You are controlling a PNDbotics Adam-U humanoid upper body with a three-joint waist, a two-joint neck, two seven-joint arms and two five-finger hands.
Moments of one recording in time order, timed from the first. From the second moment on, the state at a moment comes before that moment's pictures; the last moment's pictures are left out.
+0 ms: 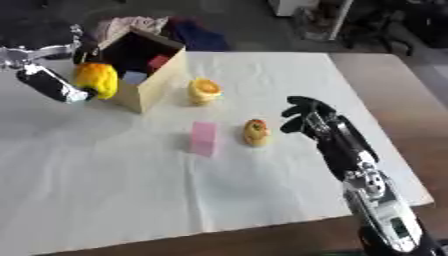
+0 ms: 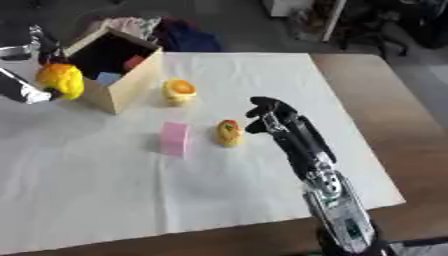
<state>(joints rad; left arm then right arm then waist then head) -0.98 0.61 -0.26 -1.09 -0.91 -0.47 -0.38 -0.25 -0.13 0.15 -1.68 -0.05 -0.03 0.12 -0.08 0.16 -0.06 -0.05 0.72</state>
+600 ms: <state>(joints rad) -1.06 0.44 -0.08 -0.74 -1.20 -0.30 0.03 -0.26 -0.12 0.17 -1.68 -0.05 -0.03 0.14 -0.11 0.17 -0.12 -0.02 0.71</state>
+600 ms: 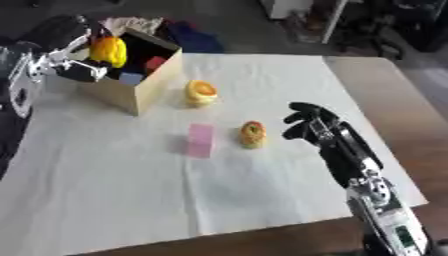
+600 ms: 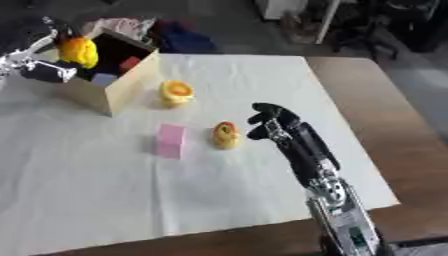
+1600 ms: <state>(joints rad) -1.04 0.45 -0.12 -0.82 -1.02 -0.27 0.07 -0.26 -0.12 0.17 -1.68 -0.05 -0.03 0.14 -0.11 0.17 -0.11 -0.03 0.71</state>
